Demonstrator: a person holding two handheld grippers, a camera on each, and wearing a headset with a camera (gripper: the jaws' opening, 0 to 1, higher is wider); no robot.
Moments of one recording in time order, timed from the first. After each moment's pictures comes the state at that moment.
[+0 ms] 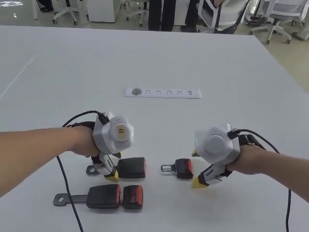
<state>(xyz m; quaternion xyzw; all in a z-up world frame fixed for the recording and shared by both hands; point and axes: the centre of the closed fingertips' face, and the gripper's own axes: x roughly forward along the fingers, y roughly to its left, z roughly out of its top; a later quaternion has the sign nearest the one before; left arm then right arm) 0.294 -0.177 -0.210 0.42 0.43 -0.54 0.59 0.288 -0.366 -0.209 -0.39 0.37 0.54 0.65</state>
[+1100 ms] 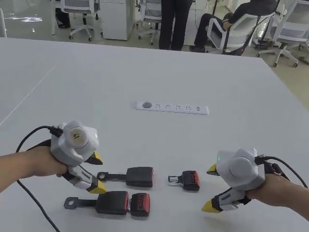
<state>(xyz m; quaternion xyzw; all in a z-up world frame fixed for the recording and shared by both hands) 0.265 -0.116 -0.166 0.25 0.40 -0.48 0.74 0.258 -0.373 -0.186 -0.34 0.35 0.51 0.70</state>
